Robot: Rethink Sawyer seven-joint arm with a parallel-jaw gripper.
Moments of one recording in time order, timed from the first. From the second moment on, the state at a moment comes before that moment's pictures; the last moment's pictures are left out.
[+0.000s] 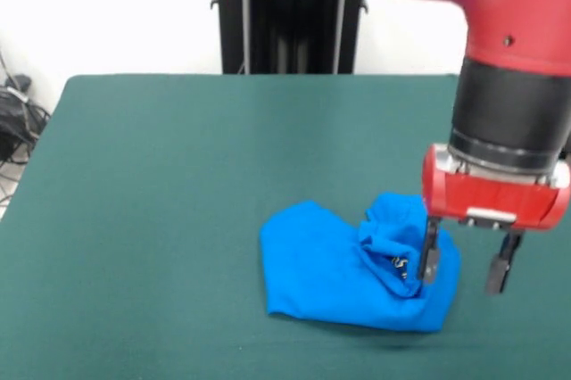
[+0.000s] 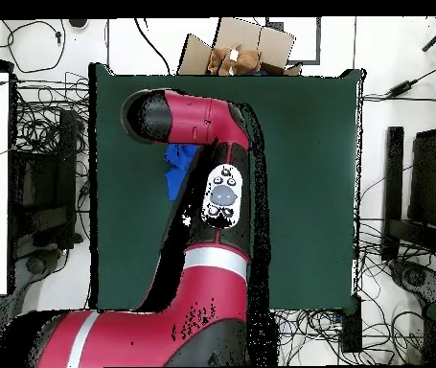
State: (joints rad) arm 0.03 -0.36 -0.14 1.09 0.12 0.55 1.81
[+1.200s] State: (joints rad) arm -0.05 -0.47 -0.12 1.26 0.11 0.58 1.81
